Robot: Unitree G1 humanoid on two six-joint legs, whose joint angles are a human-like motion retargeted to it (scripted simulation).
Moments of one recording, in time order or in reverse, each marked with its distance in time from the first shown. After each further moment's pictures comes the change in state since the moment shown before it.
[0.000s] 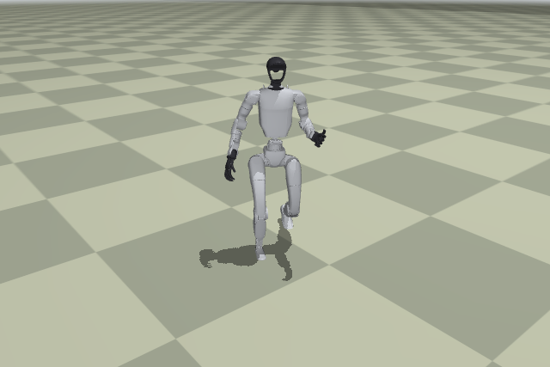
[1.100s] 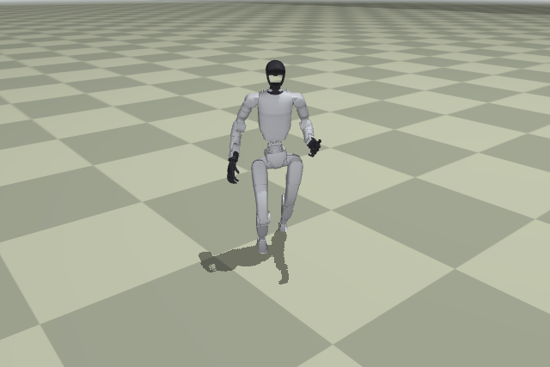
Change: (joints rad) left arm 0.010 0.019 -0.047 0.004 -0.050 -0.032 -0.017; right arm -0.082 -0.011 0.042 -0.147 -0.067 -0.036 -0.010; waist -0.111 -0.129 0.099; left_leg 0.212 -0.283 -0.112 -0.728 -0.069 0.029; right_leg -0.011 -0.159 0.008 0.303 -0.142 -0.008
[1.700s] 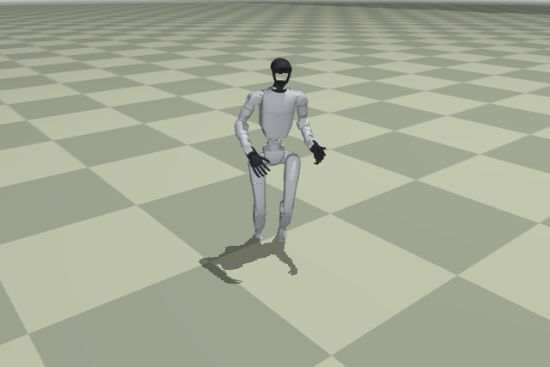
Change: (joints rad) left arm -0.032 -0.056 -0.006 0.199 0.151 0.046 0.028; right arm -0.241 -0.011 0.169 -0.313 -0.254 0.039 0.029; waist 0.192 0.014 -0.088; left_leg -0.536 0.034 0.013 0.462 -0.163 0.018; right_leg 0.201 0.158 0.031 -0.406 -0.003 0.016
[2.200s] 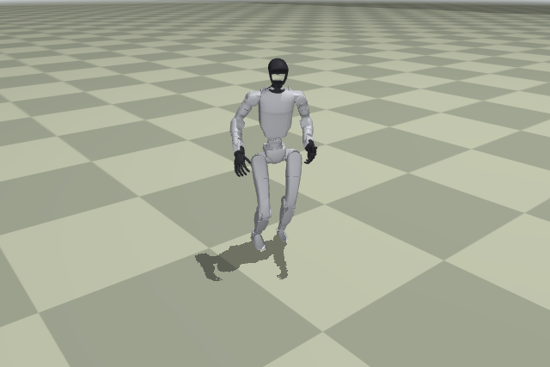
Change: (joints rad) left arm -0.062 0.072 -0.149 -0.069 -0.055 -0.001 0.056; right arm 0.124 -0.079 -0.117 -0.045 0.046 0.037 -0.144; waist -0.230 0.005 0.013; left_leg 0.014 -0.054 0.076 -0.220 0.087 0.038; right_leg -0.400 -0.150 0.037 0.467 0.125 0.072
